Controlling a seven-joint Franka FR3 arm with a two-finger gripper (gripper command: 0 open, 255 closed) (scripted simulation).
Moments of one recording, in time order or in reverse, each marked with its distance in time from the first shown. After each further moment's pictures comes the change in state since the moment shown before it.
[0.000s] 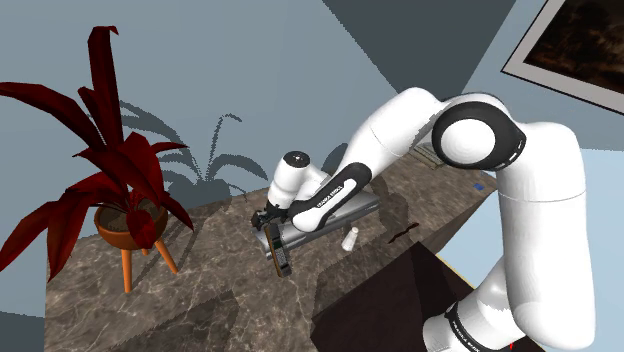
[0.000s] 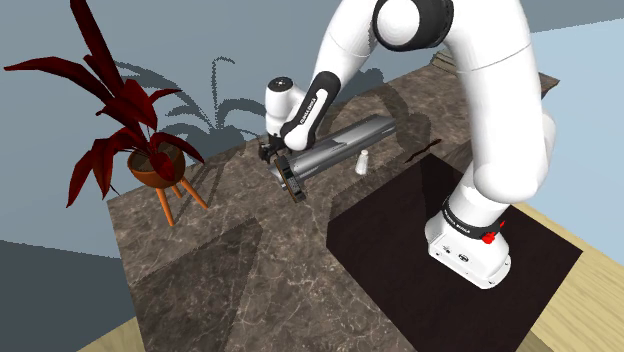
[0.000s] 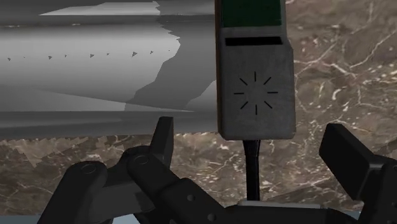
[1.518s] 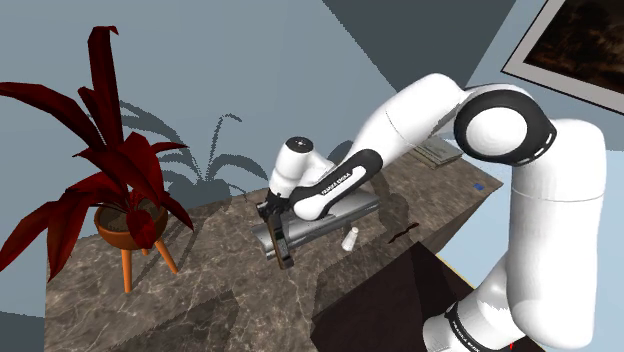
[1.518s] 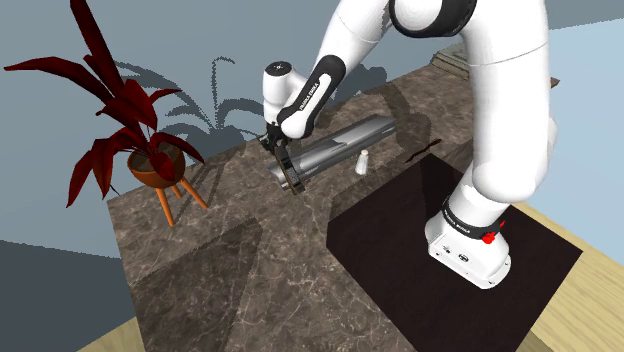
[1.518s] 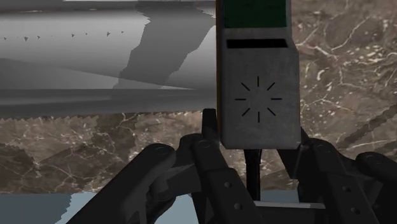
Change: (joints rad) arm -0.028 -0.102 0.037 -0.028 0.027 -0.076 -0.030
